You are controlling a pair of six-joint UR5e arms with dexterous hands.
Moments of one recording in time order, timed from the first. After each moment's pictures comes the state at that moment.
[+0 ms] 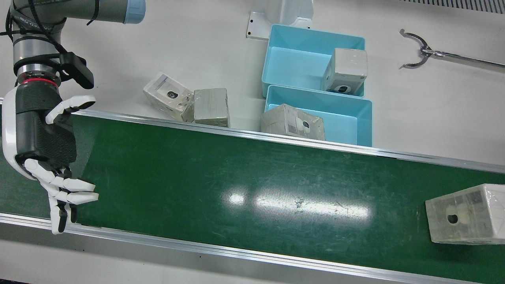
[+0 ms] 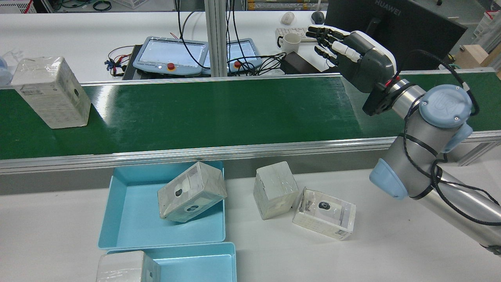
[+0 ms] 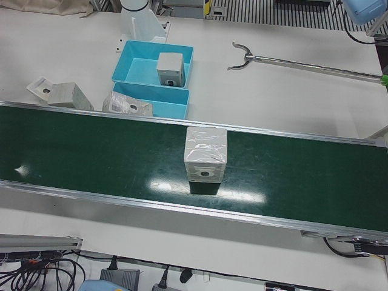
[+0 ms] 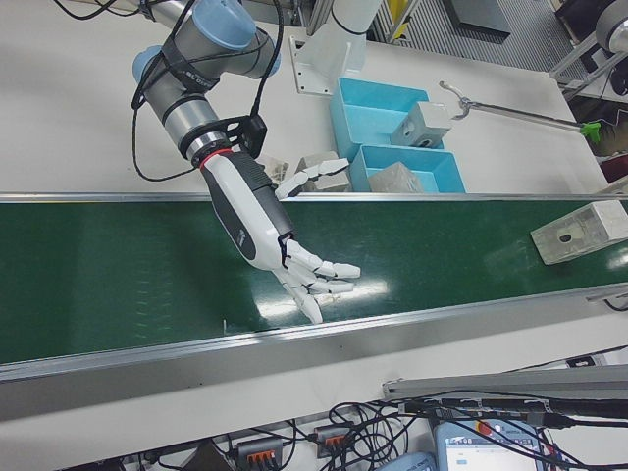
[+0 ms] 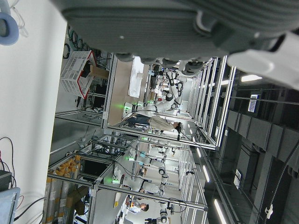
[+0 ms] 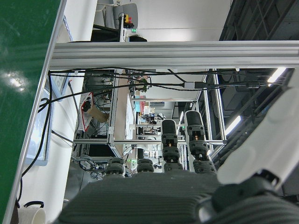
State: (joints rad) left arm -1.82 -1.80 -1.75 0.40 1.93 -0.16; right arm 0.99 -1.12 1.78 -3.47 -1.33 -0.10
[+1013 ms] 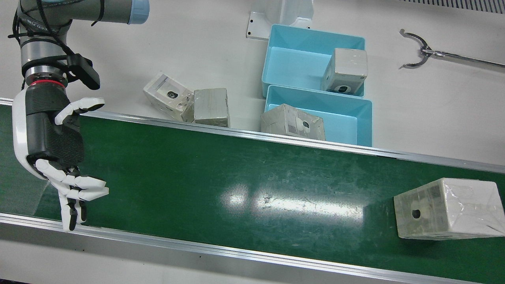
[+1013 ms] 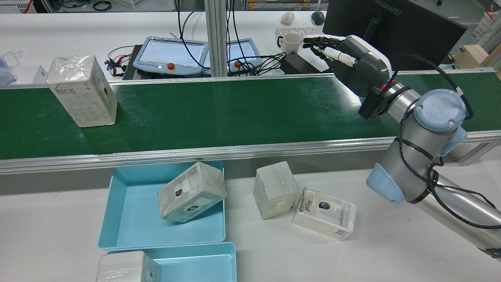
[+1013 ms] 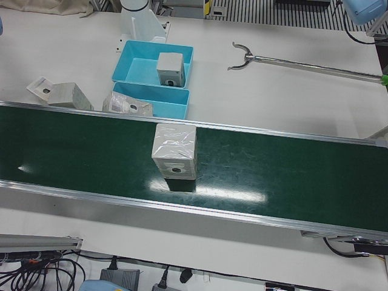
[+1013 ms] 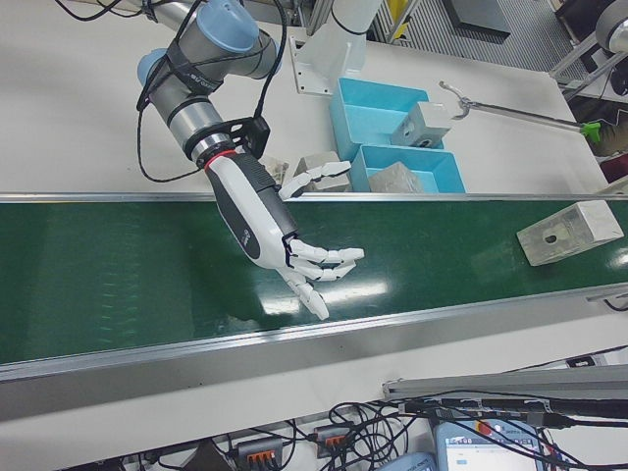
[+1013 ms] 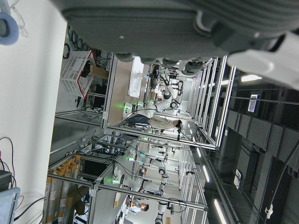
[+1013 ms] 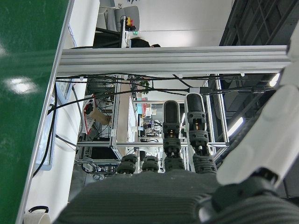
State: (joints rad) left arm -1.82 -1.80 -1.75 0.40 1.93 -0.16; right arm 0.97 -1.12 1.77 -3.47 -1.32 -0.10
